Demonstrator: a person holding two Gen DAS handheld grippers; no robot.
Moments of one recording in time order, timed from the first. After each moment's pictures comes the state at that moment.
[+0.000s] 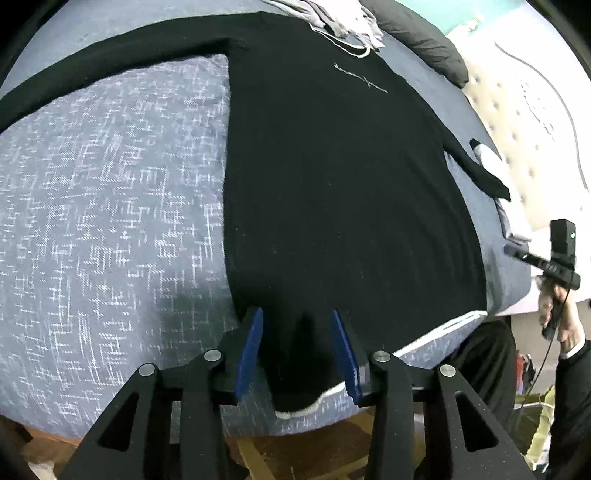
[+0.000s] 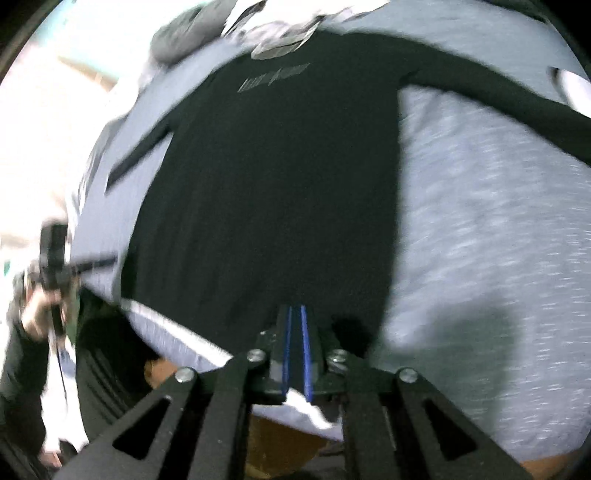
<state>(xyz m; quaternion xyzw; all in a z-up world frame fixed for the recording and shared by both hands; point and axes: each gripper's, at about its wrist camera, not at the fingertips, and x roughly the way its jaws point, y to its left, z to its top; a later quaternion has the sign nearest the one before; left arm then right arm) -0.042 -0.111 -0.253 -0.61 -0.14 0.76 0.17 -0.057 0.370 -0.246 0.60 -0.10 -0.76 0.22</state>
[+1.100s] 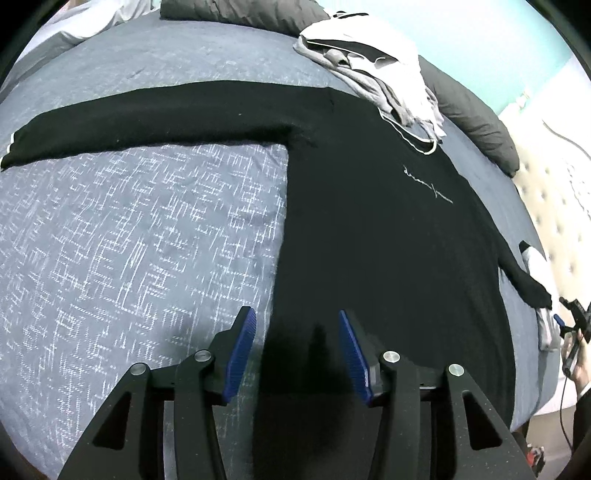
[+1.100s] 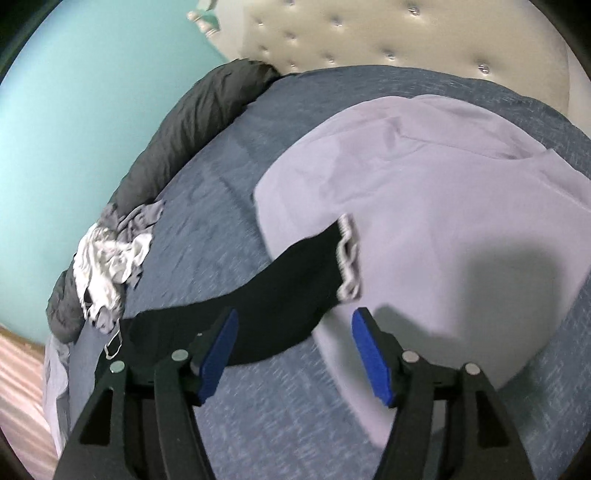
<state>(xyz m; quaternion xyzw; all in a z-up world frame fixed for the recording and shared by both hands) -0.112 -0.117 -0.264 -0.51 -0.19 0.84 0.04 -0.153 0.706 -0.222 0.39 -0.34 -0.85 -0.11</state>
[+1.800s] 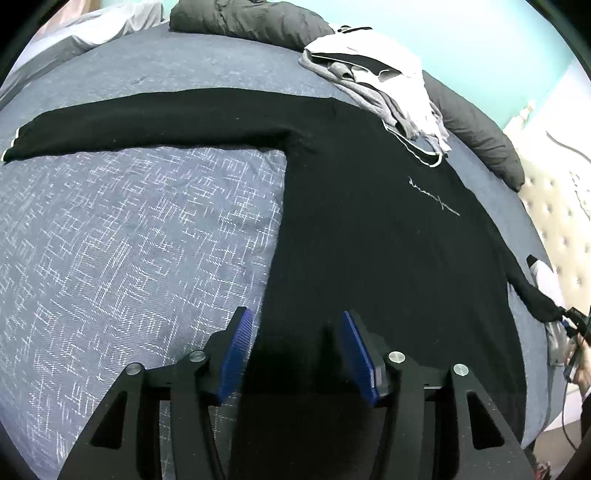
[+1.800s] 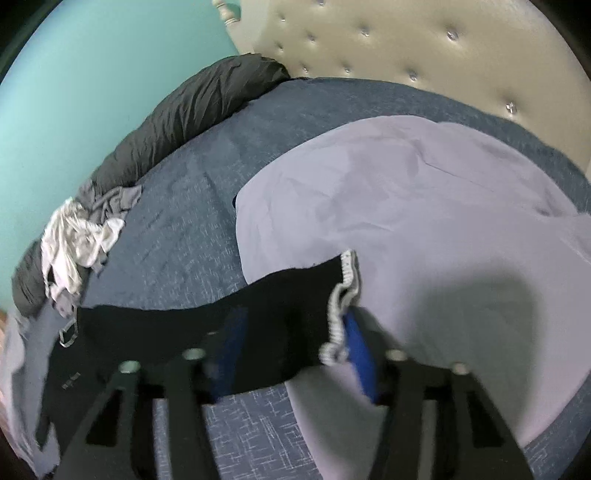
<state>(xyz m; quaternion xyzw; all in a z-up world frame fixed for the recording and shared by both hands) -0.113 -0.104 -0.280 -0.47 -0.18 0.86 0.01 -0.189 0.698 -0.238 0.41 -0.23 -0.87 -0.13</state>
